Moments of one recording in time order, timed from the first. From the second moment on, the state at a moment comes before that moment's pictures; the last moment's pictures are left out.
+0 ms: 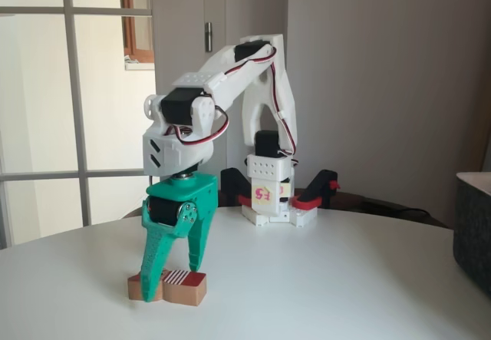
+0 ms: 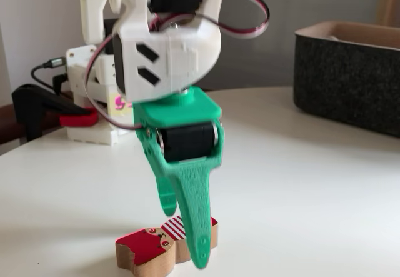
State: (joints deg) arm 35.6 79.6 100.6 67.2 87.1
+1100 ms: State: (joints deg) arm 34.4 74.5 99.8 67.1 82.3
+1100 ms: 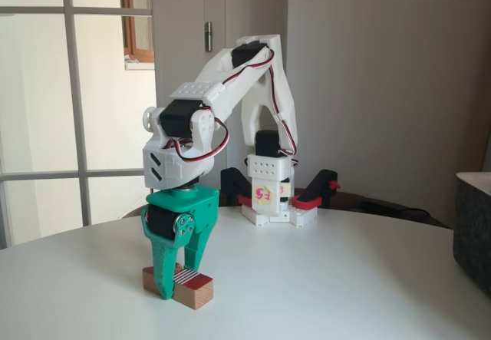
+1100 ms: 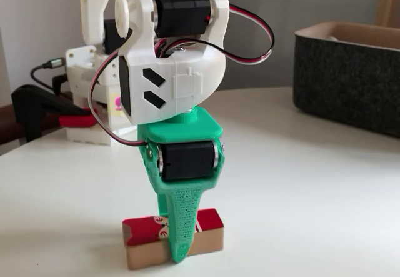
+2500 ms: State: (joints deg) arm 7.5 113.3 98.1 67.4 69.6
